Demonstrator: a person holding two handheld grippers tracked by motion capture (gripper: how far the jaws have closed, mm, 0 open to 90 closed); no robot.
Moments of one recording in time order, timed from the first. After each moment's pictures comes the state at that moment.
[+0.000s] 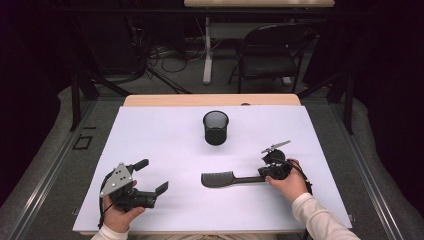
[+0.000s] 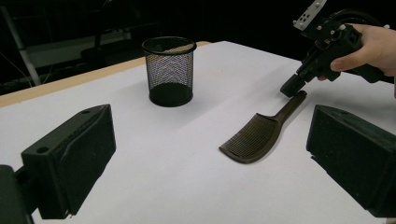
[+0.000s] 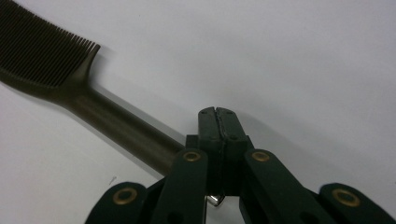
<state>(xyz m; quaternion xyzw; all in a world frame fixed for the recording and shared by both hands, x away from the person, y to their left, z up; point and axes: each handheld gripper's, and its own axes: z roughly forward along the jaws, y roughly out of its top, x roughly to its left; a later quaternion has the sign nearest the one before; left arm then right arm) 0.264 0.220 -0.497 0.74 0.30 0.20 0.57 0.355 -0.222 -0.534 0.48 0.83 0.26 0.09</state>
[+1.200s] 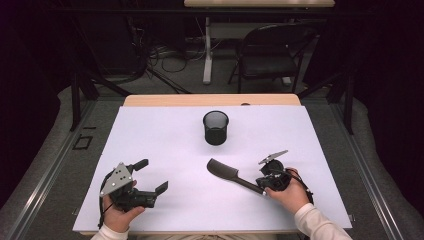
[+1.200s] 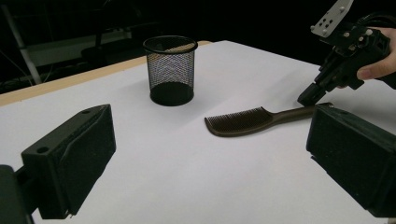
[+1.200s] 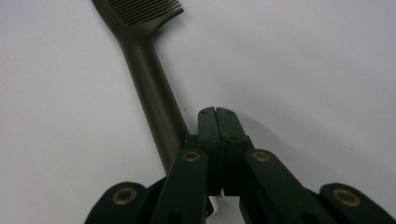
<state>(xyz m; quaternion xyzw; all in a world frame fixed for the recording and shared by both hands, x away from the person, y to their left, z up) 0.265 0.220 -0.498 0.74 0.30 0.20 0.57 0.325 -0.212 -0.533 0.46 0.85 0.25 0.08</state>
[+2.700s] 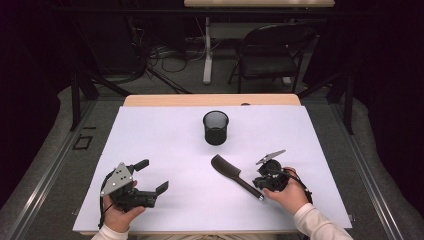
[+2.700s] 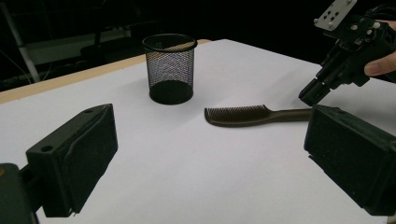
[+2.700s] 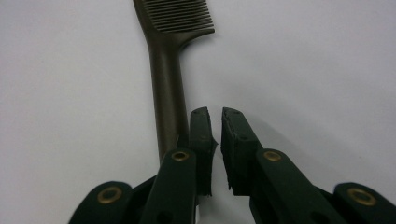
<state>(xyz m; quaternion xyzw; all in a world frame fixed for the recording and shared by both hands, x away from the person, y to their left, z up) 0.266 0.220 -0.498 0.74 0.30 0.20 0.56 0.321 -0.203 -0.524 0.44 0.86 0.25 0.08</state>
